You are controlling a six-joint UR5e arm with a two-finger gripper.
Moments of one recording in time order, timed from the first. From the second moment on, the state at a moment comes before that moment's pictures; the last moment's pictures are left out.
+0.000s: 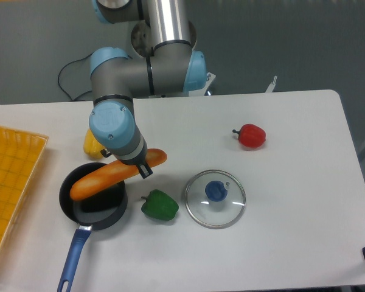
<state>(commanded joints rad) 2.18 -1.93 -1.58 -1.40 1.64 1.14</state>
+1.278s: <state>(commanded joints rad) 2.18 -1.92 -1.56 -1.41 1.64 1.14</state>
